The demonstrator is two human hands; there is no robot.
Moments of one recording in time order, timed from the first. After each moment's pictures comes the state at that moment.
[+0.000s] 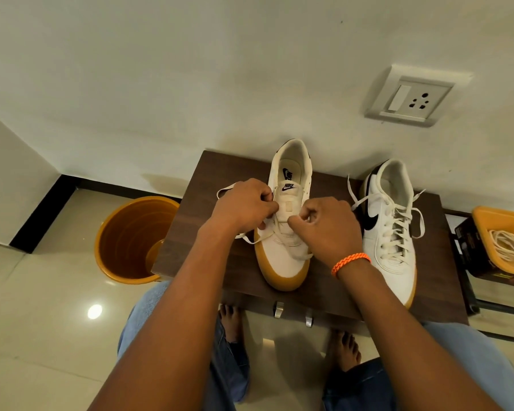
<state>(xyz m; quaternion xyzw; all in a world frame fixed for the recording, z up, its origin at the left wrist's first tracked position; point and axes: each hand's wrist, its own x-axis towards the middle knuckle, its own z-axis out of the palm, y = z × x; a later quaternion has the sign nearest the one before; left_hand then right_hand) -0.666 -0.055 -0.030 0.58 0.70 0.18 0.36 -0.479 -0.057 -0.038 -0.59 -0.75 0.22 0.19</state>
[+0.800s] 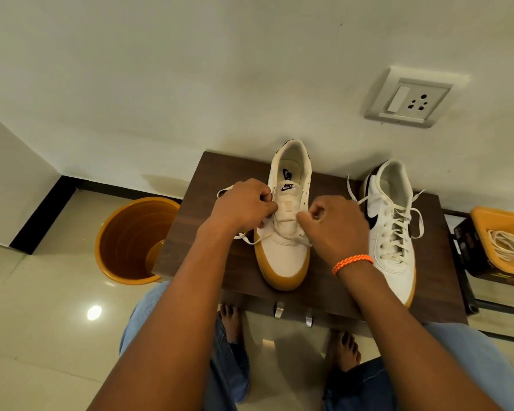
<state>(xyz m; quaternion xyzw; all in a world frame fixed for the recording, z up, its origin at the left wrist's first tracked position) -0.669 -0.053 -0.031 0.59 0.70 0.18 0.36 -0.477 -0.059 -0.031 -0.64 -0.72 0.16 0.21</state>
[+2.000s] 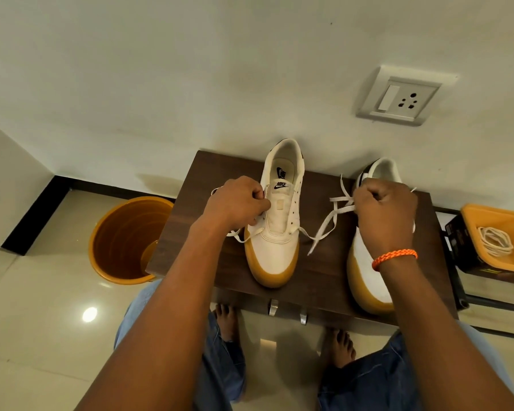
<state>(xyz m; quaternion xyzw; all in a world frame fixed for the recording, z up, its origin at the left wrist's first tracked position) -0.672 -0.048 -0.038 0.59 0.71 0.18 0.34 -0.421 -0.046 -0.004 -0.61 -0.64 0.19 0.42</state>
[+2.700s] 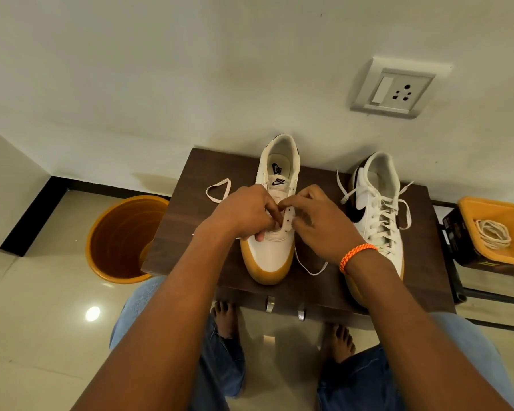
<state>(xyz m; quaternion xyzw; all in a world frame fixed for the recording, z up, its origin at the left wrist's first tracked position) -0.646 -0.058 -0.026 0.65 0.64 0.09 0.41 -0.451 -0.048 -0.044 -0.48 -0.82 0.28 0.14</state>
